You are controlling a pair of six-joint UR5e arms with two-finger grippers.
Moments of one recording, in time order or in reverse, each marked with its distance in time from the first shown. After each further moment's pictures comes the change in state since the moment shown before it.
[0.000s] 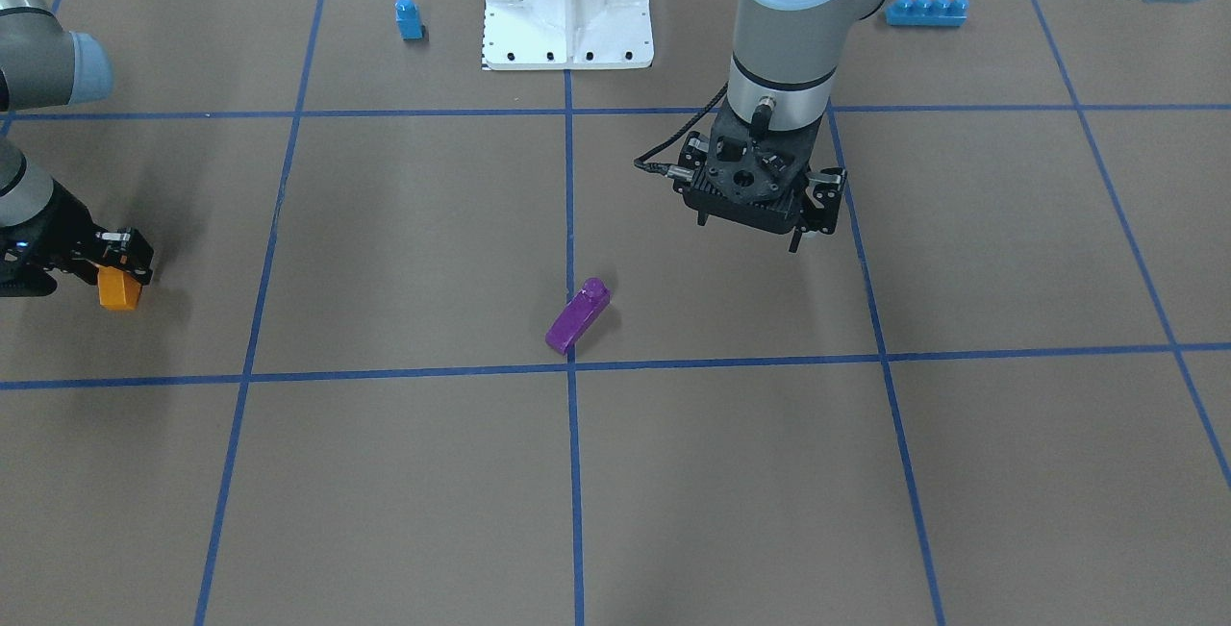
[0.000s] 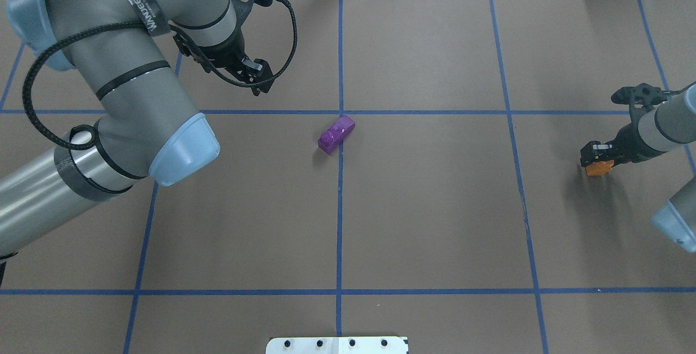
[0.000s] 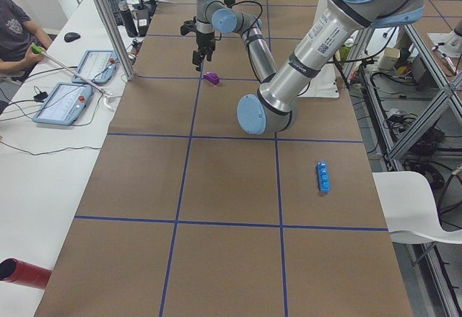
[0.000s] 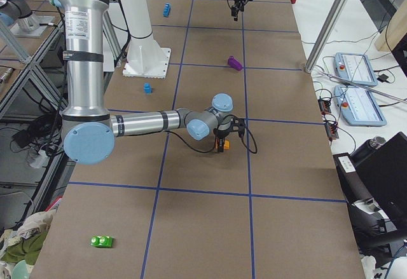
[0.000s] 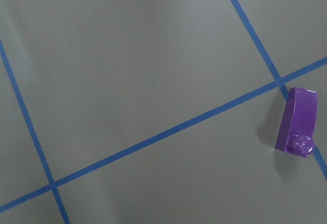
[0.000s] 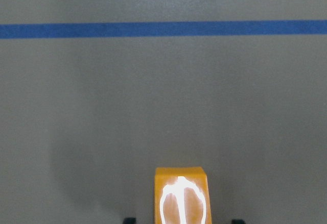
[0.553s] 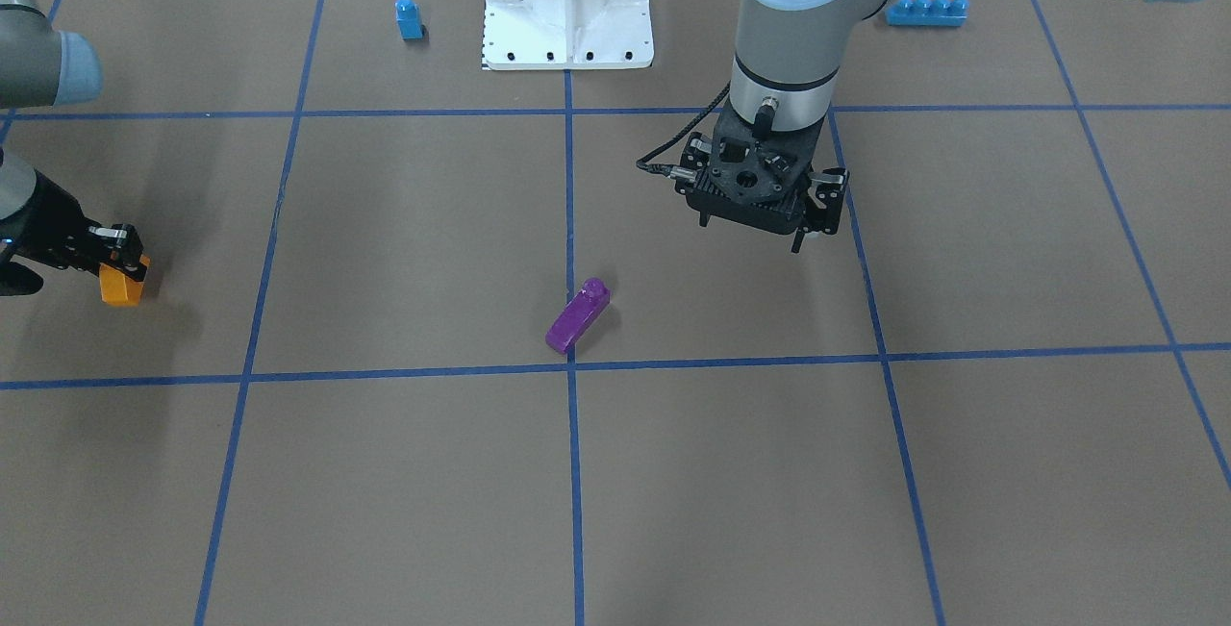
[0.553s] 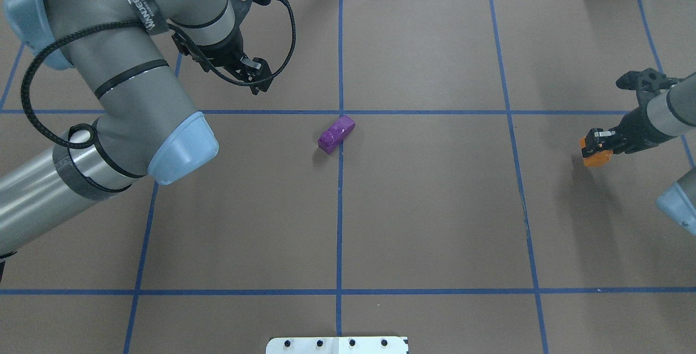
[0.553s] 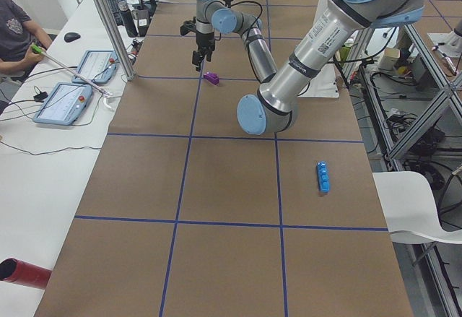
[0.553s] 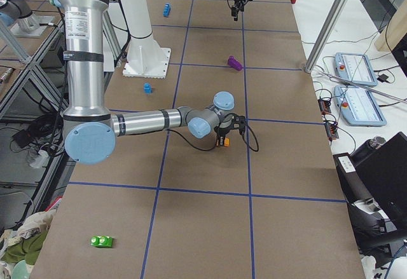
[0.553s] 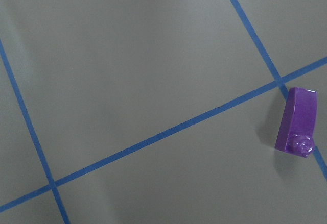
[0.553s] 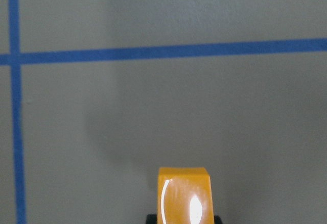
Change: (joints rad) left arm -0.005 0.005 -0.002 0.000 0.000 -0.002; right arm 0.094 0.040 0.040 -0.044 0.155 -0.005
